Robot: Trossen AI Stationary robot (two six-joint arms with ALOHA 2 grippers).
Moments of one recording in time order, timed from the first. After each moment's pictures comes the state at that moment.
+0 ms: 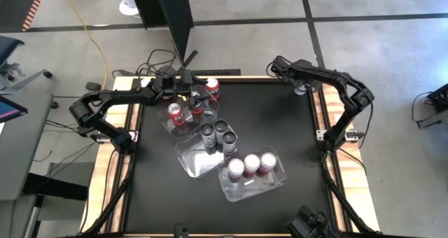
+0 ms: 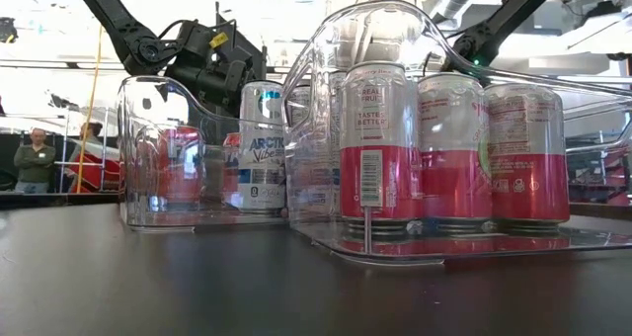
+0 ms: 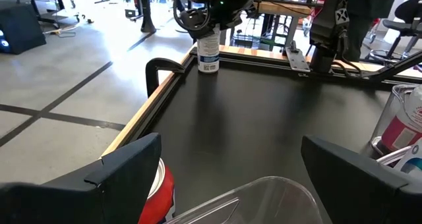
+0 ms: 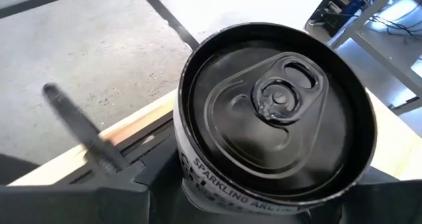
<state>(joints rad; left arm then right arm) 0.75 1.48 0.72 0.57 0.55 0.12 -0.88 1.69 1.13 -0.95 0.81 1.29</state>
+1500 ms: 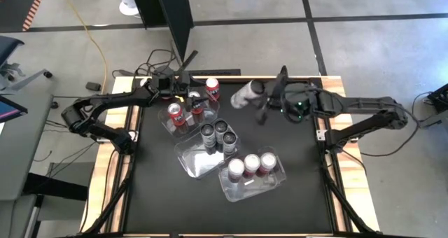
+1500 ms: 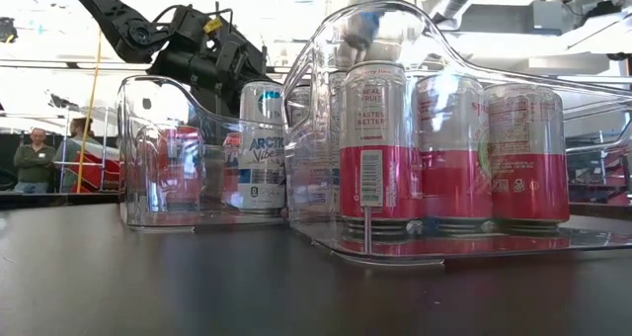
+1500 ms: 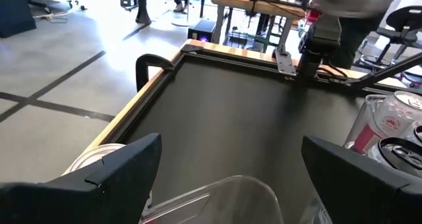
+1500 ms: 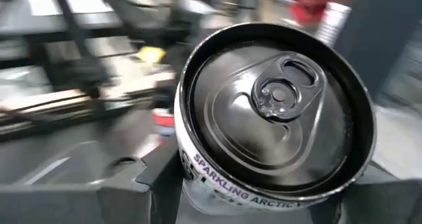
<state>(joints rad) 0.72 1.37 0.72 0.43 0.54 0.07 -0.03 1.19 1.20 -0.30 0.51 0.08</state>
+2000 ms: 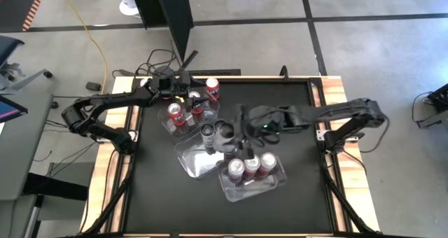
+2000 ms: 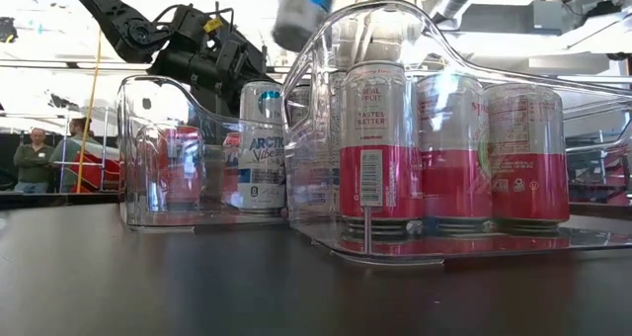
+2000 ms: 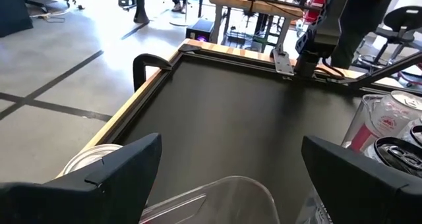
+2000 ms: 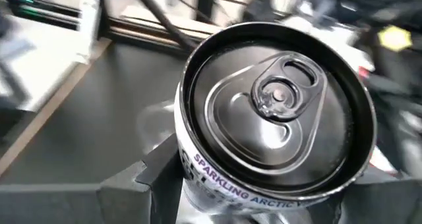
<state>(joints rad) 0.71 1.37 0.72 0.43 0.54 0.07 0.13 1.50 1.41 -0.38 0.11 -0.16</state>
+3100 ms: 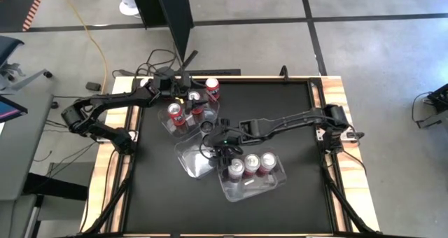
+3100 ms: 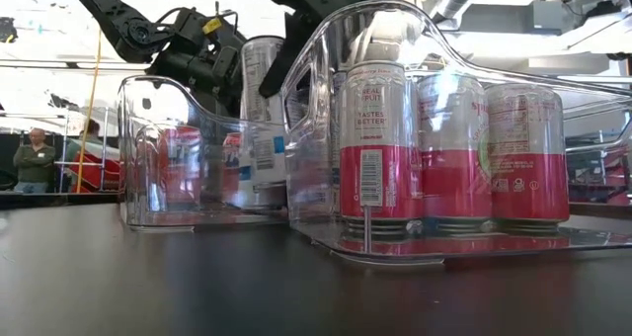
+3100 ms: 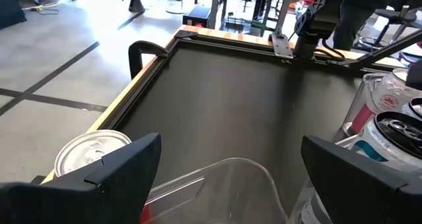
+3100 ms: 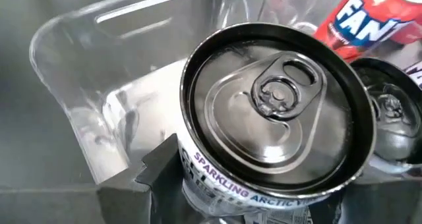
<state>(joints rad) 0.71 1.37 0.72 0.37 0.54 0.13 0.10 1.92 1.54 -0.43 0.16 -0.07</state>
